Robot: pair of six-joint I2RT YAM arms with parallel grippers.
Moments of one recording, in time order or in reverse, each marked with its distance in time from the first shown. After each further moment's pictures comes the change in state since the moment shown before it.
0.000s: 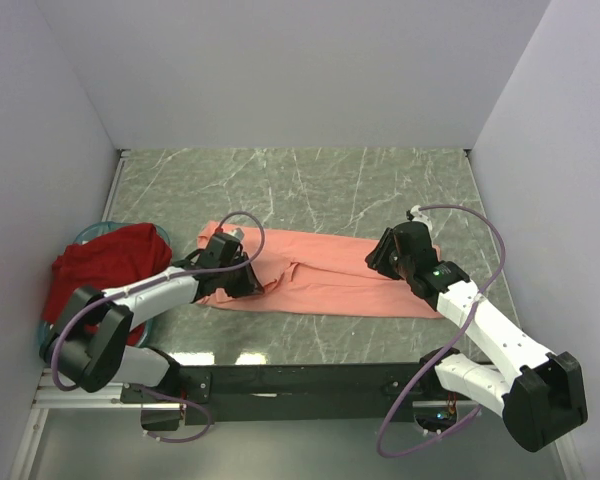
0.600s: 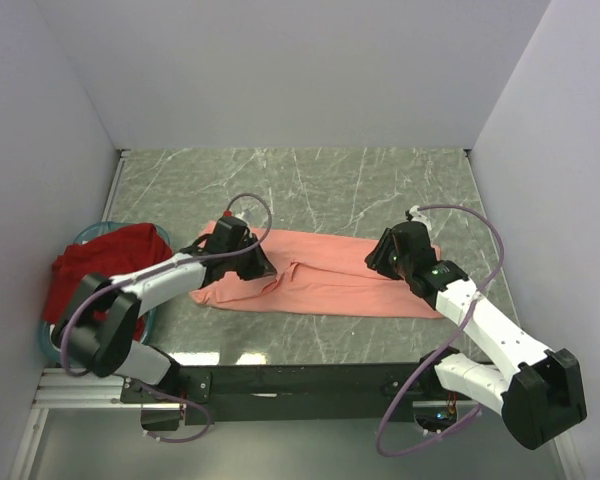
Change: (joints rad) left arm -0.007 0.052 0.124 0.058 0.043 -0.041; right arm 0.000 0.013 0.000 0.003 0.000 -0.001
